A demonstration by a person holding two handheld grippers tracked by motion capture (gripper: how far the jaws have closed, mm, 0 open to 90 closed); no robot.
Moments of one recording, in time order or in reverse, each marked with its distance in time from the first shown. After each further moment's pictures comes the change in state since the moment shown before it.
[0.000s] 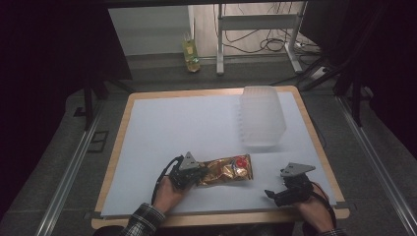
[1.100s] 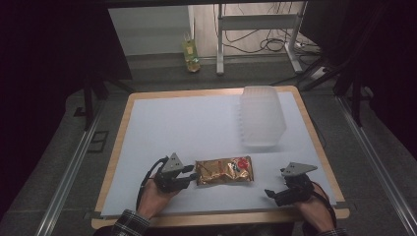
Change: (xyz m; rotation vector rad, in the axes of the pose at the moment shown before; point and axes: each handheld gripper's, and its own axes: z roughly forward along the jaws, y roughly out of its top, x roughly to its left) left arm 0.005 -0.004 -0.044 -0.021 -0.010 -0.012; right arm -0.002 -0.001 -0.001 -0.027 0.020 0.011
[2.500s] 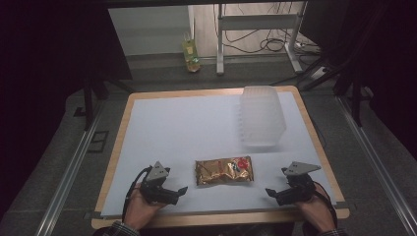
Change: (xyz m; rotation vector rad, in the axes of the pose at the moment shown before) left arm 0.007 -0.044 -0.025 0.026 0.075 -0.112; right arm -0.003 -0.001 -0.004 -0.035 0.010 0.030
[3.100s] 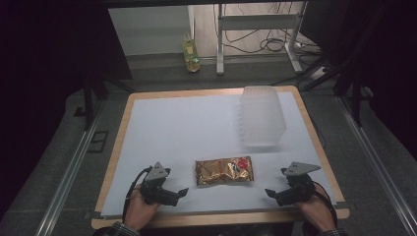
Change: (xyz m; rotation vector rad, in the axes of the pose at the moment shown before) left arm 0.000 -0.002 0.002 -0.009 -0.034 -0.013; right arm 0.000 -0.001 0.001 -0.003 0.018 -0.002
